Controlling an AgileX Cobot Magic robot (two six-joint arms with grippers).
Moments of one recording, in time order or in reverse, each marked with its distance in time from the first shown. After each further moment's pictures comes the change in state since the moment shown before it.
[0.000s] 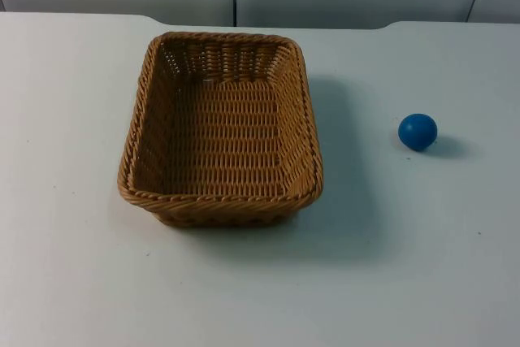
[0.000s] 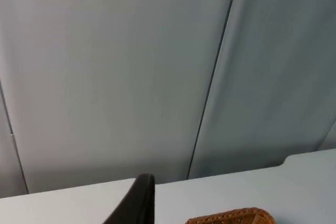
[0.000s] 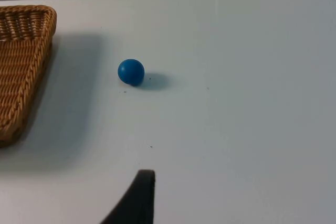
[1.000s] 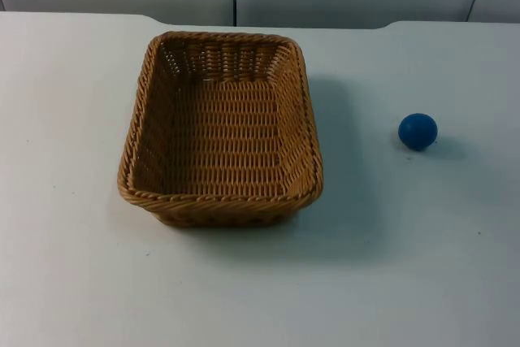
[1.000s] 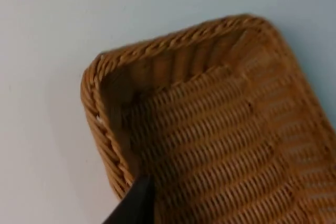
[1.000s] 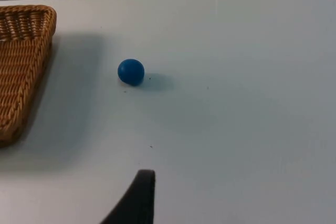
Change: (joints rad) right arm 0.000 0.000 0.000 0.000 0.000 0.000; left arm -0.279 0.803 -0.016 -0.018 -0.113 0.007
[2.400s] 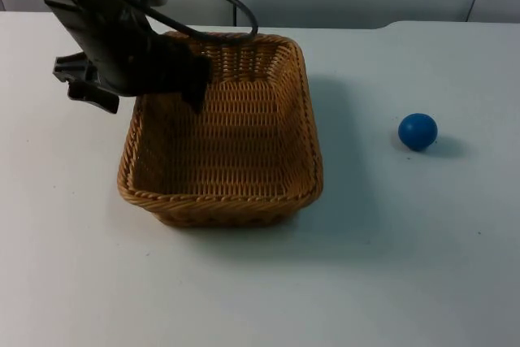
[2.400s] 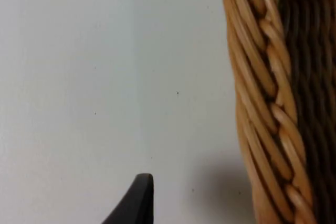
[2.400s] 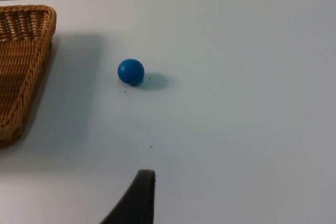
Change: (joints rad) right arm 0.000 0.000 0.000 0.000 0.000 0.000; left arm -0.083 0.222 0.151 0.464 -0.314 -0.560
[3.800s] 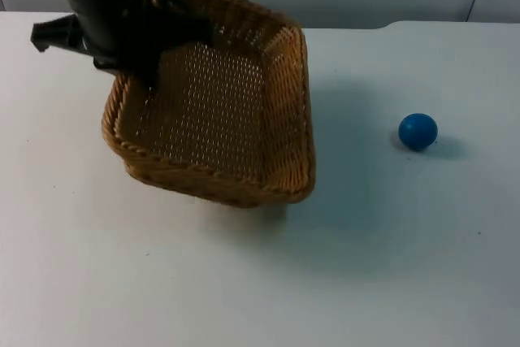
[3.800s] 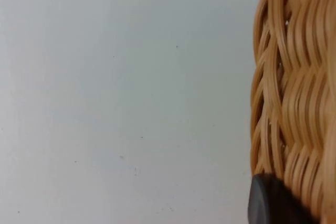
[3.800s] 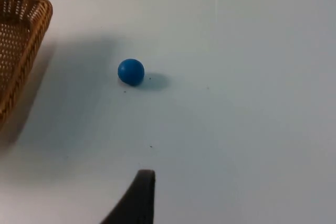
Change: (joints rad) right arm 0.000 0.000 0.000 0.000 0.000 0.000; left arm -0.048 -0.163 0.003 0.077 0.213 -0.176
